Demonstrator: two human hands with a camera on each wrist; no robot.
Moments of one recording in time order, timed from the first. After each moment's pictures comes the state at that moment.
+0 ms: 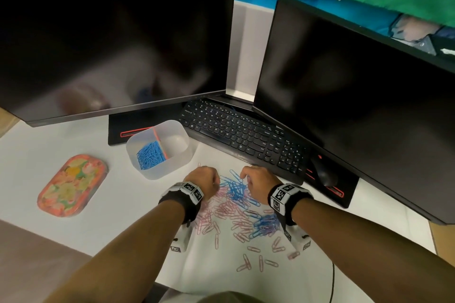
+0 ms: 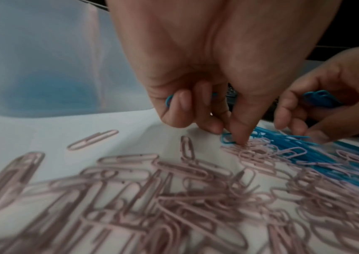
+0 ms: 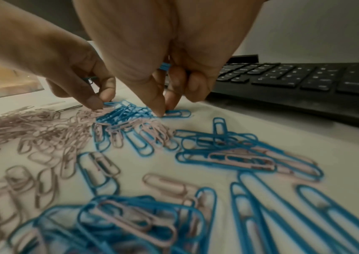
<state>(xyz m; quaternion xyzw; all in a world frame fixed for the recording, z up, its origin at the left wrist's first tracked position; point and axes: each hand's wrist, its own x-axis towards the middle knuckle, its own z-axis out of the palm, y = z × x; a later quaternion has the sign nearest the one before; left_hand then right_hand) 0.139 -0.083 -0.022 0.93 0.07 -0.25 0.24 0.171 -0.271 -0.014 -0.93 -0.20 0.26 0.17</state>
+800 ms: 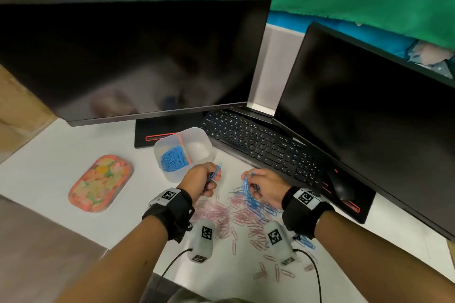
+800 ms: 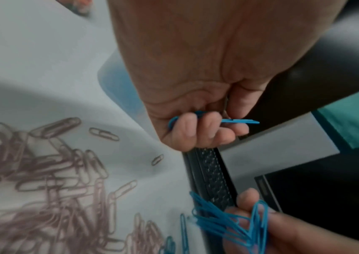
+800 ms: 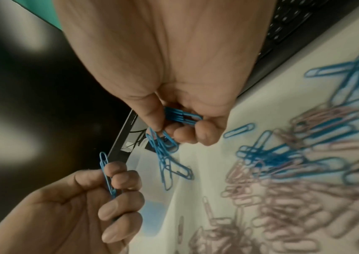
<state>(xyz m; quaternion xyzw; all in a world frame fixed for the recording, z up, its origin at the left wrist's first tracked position) 0.108 -0.039 0.037 0.60 0.28 -0.18 0.73 0.156 -0.227 0.033 -0.72 0.05 0.38 0.58</state>
